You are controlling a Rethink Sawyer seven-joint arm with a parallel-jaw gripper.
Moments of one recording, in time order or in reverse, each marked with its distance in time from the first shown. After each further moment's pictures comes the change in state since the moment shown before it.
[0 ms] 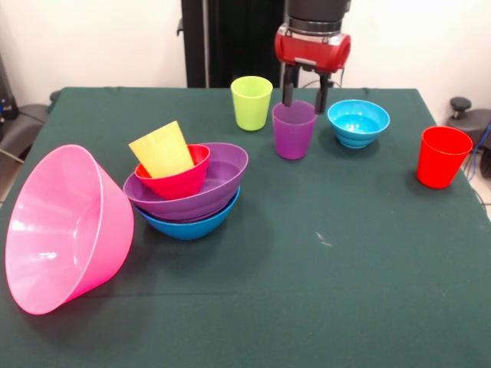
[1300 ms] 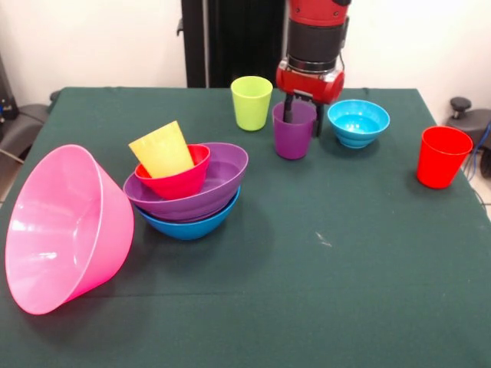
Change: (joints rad) arm 0.008 0.187 0.002 -0.001 0.012 -0.137 0.016
